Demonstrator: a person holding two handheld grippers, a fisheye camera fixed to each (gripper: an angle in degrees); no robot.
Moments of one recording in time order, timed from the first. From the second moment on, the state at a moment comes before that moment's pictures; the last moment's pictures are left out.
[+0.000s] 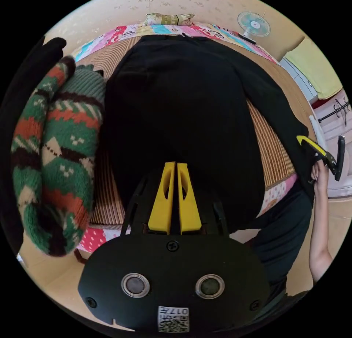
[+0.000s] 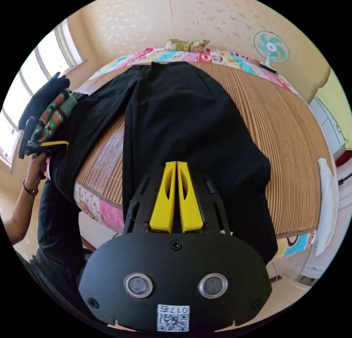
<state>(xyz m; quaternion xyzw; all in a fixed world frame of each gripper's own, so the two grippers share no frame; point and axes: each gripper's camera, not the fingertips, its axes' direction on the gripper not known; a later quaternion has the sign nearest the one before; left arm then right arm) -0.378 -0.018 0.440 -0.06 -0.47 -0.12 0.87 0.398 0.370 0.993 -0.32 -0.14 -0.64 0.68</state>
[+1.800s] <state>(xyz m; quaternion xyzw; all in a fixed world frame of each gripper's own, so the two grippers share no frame) -0.416 -0.221 0.567 0.03 -0.53 -0.04 0.84 0.392 0.326 1.184 -0.33 -0.41 -0.39 0.76</state>
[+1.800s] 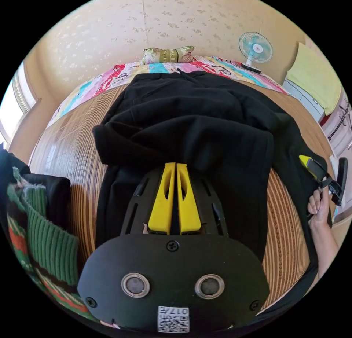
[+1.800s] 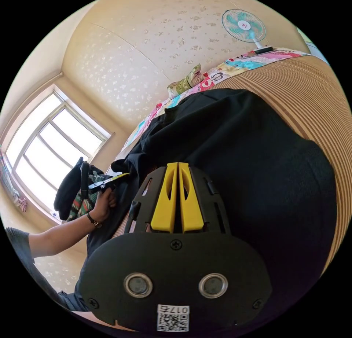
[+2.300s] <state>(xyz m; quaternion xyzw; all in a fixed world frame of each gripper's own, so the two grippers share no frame) -0.378 -0.064 0.499 0.11 -0.45 -0.17 0.87 0.446 0.313 1.165 -0.33 -0.42 -0.36 0.76</state>
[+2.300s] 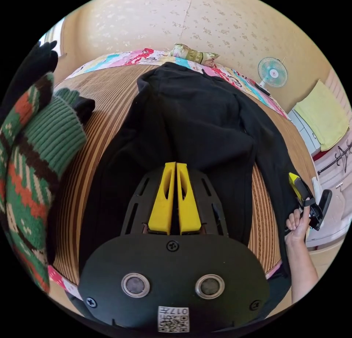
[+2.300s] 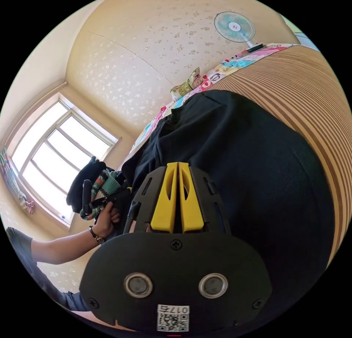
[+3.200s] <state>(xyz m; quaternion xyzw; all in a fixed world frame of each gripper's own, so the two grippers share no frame) -0.386 0.020 0.452 0.13 -0.39 -0.18 0.89 0.600 0.155 1.081 -0.28 -0.18 -0.39 0.86</state>
